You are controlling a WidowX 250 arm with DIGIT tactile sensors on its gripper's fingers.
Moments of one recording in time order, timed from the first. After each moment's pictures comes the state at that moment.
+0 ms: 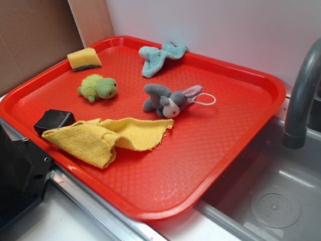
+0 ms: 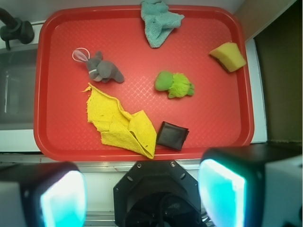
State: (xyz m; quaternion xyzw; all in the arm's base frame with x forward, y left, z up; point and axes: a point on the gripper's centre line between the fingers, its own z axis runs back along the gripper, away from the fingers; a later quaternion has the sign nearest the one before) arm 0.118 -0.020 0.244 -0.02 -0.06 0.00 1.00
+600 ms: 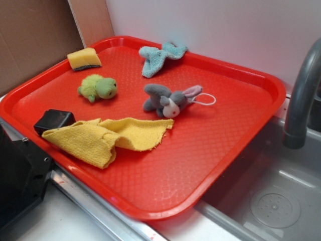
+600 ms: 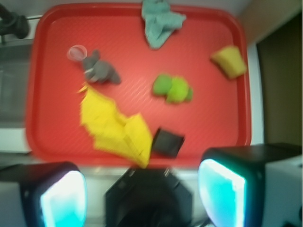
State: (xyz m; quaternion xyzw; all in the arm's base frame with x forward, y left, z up) arm 0.171 0.004 0.204 0.02 -0.01 -0.01 1.00
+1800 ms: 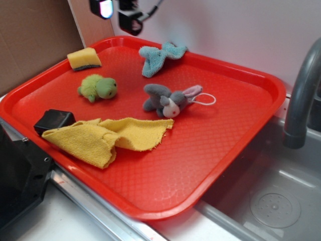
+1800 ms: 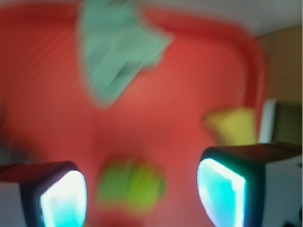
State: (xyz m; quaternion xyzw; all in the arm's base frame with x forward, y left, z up) arm 0.307 0.052 0.091 0.09 0.05 0.01 0.99
